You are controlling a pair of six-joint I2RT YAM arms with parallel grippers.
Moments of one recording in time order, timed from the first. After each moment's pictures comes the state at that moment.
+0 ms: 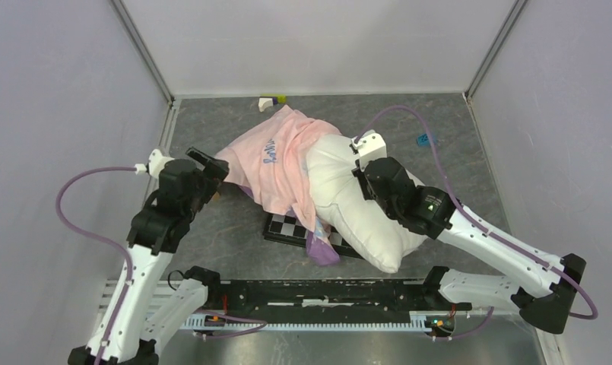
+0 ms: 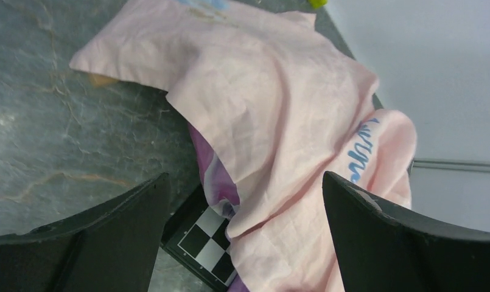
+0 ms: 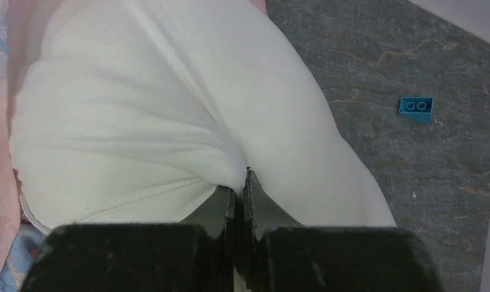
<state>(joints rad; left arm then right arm) -0.29 0.72 1.02 -0.82 -0.37 -0.98 0.93 1.07 1.07 -0.53 0.57 0.12</state>
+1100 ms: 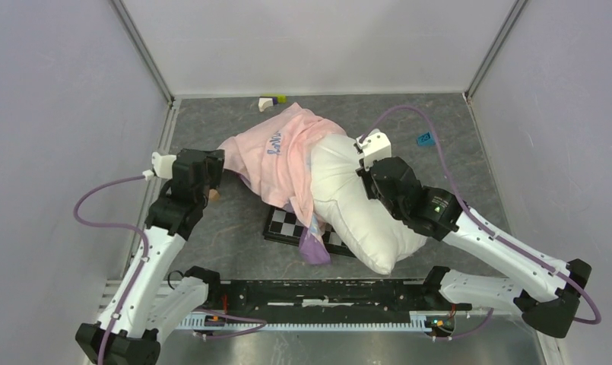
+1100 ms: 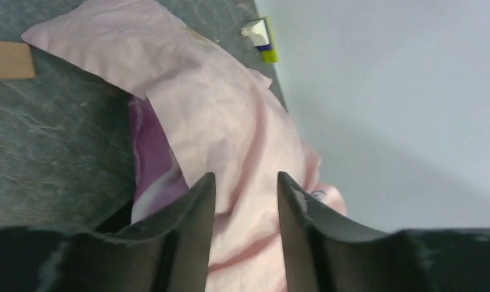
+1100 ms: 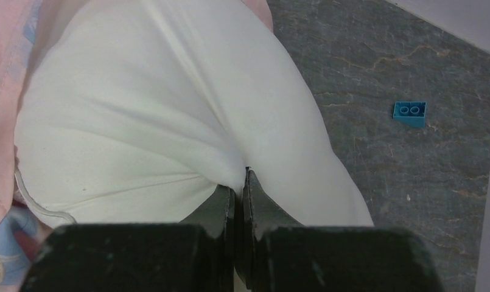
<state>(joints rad) -0.27 0.84 0.87 -0.54 -0.43 -1.38 0.92 1.03 1.07 -0.53 0.55 0.09</state>
